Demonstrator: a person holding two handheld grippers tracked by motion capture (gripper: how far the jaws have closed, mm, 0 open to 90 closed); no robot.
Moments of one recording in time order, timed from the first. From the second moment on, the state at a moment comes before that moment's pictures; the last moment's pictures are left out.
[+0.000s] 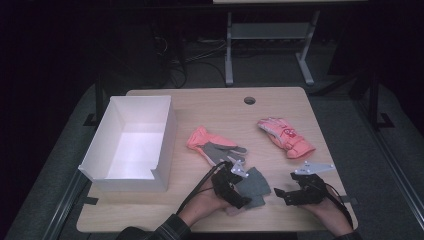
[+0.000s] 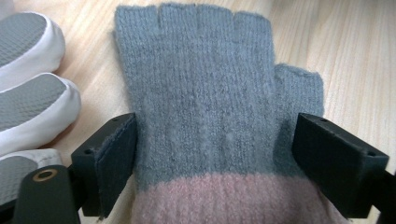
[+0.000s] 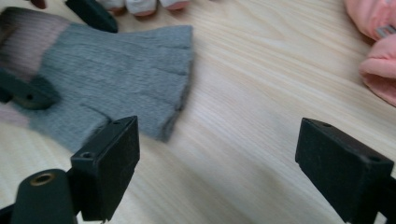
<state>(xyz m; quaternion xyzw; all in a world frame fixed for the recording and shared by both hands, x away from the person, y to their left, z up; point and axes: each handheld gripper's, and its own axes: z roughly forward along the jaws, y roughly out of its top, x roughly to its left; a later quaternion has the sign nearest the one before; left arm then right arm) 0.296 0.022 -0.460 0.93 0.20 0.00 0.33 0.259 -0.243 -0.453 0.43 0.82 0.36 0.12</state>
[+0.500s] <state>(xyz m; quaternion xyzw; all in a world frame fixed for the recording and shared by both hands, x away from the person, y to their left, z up) 0.297 0.024 -0.456 0.93 0.18 -0.04 0.32 0.259 -0.245 -0.453 0.44 0.81 0.36 0.13</state>
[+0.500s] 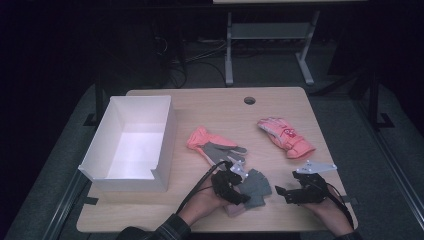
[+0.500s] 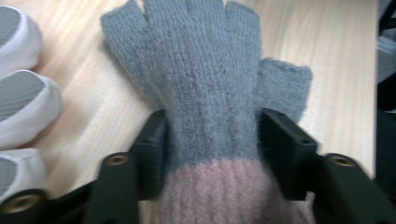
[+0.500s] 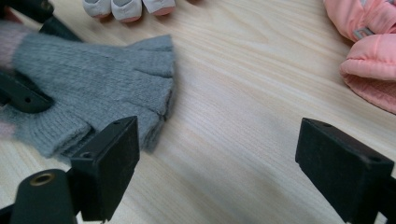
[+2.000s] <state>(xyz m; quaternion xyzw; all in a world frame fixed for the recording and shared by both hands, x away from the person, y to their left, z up) 0.319 0.116 -0.354 0.88 0.29 0.00 0.38 0.273 -0.237 -0.458 0.41 0.82 0.38 0.11</state>
